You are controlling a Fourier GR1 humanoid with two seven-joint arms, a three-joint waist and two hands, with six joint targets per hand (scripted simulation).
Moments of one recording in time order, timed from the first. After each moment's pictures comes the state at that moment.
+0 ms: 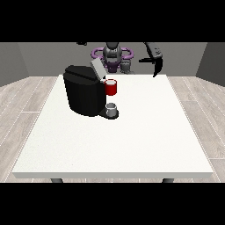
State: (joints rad) left arm -0.14 0.13 0.30 -0.83 -0.16 -0.40 -0.44; right arm -0.05 -0.01 0.19 -1.55 0.08 0.02 -0.17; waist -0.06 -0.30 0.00
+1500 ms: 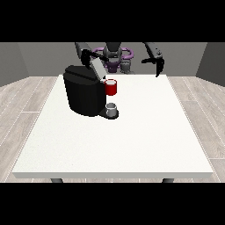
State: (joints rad) left arm -0.08 0.11 0.17 -1.20 -0.06 -0.44 -0.46; right arm -0.50 -0.07 -0.05 -1.24 0.15 -0.17 -0.15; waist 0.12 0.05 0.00
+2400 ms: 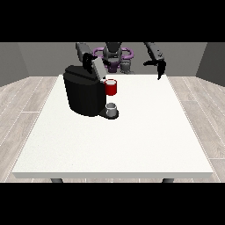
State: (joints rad) left arm -0.15 0.13 0.18 -1.16 -0.03 -0.42 -0.46; right arm -0.65 -0.09 -0.10 -1.10 0.13 -0.18 -0.22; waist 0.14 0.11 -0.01
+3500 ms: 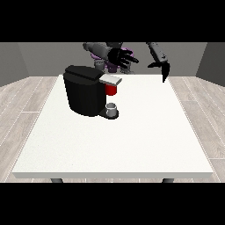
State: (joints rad) left arm -0.24 0.17 0.19 -1.04 -0.02 -0.47 -0.50; right arm -0.92 -0.02 0.03 -1.00 0.30 -0.29 -0.09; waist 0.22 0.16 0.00
